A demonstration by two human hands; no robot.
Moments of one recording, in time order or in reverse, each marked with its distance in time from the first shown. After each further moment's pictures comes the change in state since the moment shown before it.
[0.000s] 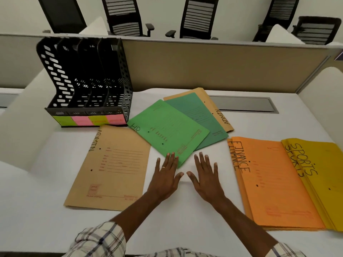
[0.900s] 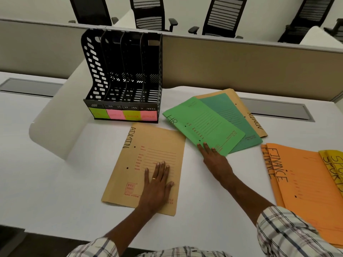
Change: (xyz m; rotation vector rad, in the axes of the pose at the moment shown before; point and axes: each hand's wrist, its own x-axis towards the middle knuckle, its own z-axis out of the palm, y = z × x) left_hand -0.096 -0.130 0.009 -0.045 -0.013 -0.195; right_hand 0.091 -0.083 0.003 -0.383 -0.124 -0.167
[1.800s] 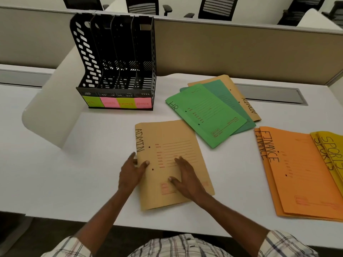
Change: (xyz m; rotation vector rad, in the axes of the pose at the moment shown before) left_hand -0.023 -0.030 -0.059 -0.806 0.140 -0.543; right_hand -0.093 -0.115 0.005 0.834 -0.103 0.067
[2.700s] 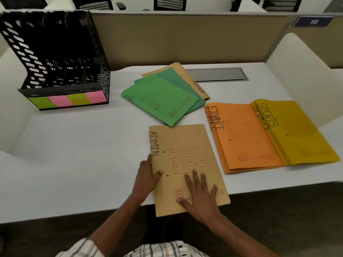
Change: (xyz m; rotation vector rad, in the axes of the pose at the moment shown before) left_hand -0.128 0.049 0.146 0.157 -0.325 0.364; right_hand -0.195 0.135 -0.025 -0.400 -0.056 0.301
